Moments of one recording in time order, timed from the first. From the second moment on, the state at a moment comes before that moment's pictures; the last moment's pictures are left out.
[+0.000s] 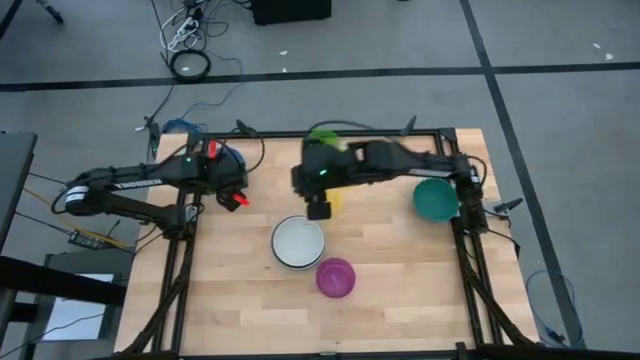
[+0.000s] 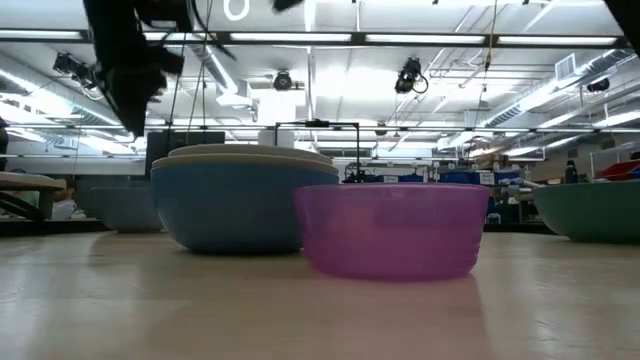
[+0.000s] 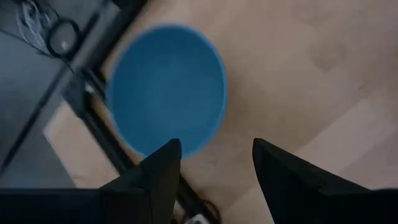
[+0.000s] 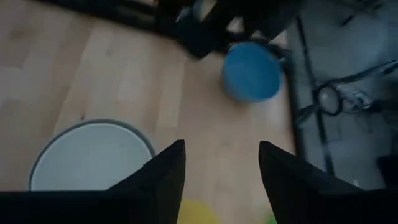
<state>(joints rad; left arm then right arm) 0.22 1.09 0.96 -1.29 -0.49 -0.52 0.03 2.00 2.30 -1.02 0.22 -0.26</state>
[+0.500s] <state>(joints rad) 0.41 1.19 0.84 -1.08 -0.36 -0.36 0.03 1.76 2.30 -1.13 0.31 -0.21</state>
